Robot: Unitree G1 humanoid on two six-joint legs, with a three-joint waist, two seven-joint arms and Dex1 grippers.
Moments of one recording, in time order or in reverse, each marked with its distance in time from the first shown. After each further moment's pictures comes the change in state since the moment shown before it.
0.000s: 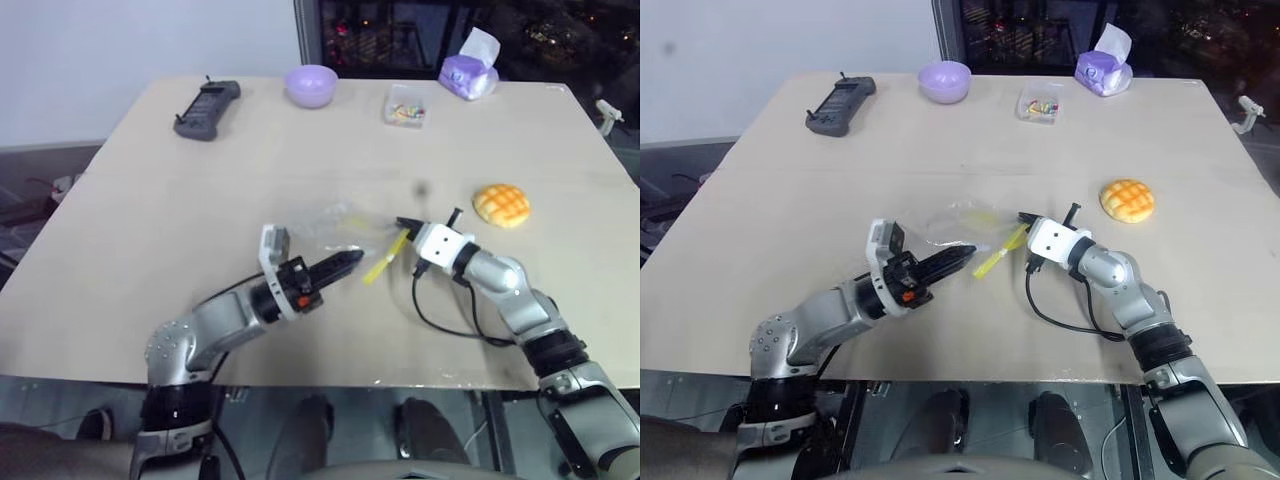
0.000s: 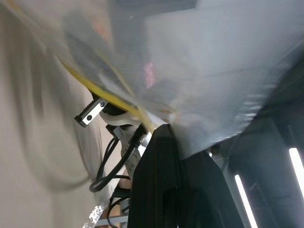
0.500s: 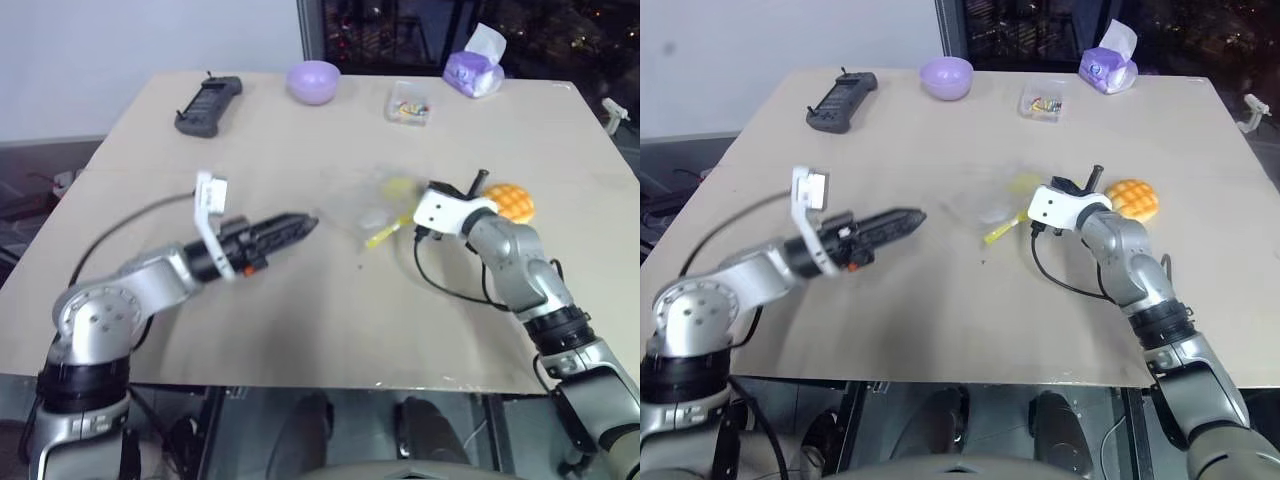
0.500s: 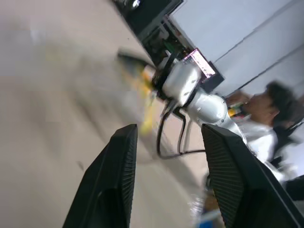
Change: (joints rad) left arm -0.136 0.384 0.011 -0.102 0.702 -0.237 -0.610; right arm -0.138 -0.027 0.040 -0.156 -0.438 0.477 -0.071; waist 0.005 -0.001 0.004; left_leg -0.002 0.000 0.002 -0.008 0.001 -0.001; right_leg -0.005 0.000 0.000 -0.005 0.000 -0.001
